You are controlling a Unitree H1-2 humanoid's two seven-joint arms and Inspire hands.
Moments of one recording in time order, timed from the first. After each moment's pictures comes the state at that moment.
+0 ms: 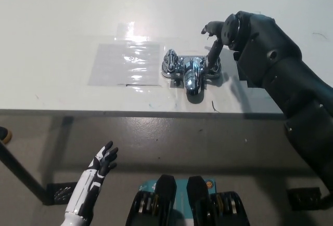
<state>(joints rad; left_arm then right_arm) 0.08 0.11 -0.05 -0.10 0.00 -0.08 -0.11 -1.37 -0.10 0.60 1.28 -0.51 0.32 0.45</state>
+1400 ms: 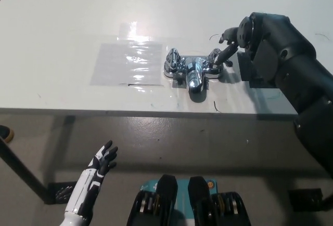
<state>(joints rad) 0.07 0.11 -0.05 -0.10 0.01 -0.08 -0.11 -1.38 -0.14 0.66 1.35 -0.56 0.29 0.53</state>
